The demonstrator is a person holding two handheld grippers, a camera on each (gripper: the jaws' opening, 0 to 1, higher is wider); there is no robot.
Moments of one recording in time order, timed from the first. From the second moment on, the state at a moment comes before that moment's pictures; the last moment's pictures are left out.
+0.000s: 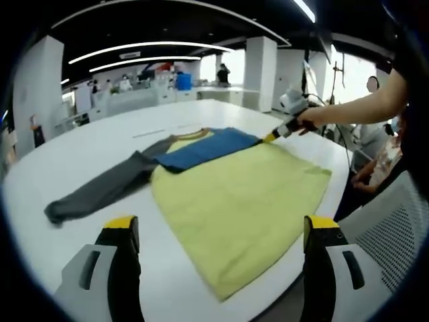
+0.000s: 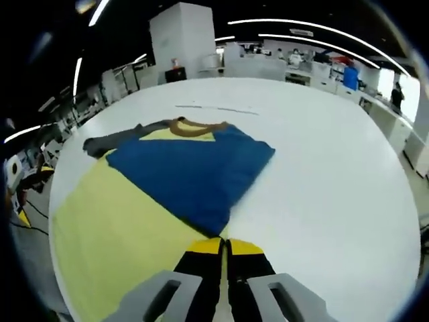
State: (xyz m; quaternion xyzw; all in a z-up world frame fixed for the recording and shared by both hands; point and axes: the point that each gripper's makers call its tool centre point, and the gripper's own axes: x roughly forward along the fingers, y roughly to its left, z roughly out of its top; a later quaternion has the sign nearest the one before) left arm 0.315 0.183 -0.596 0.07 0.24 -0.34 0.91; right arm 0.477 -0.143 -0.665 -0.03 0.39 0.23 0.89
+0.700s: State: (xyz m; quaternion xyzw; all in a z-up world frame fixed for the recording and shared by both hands) left arm 0.315 0.192 -0.597 0.07 0.24 -0.34 0.91; right arm 0.473 -0.174 -0.666 -0.04 0.41 0.21 0.89
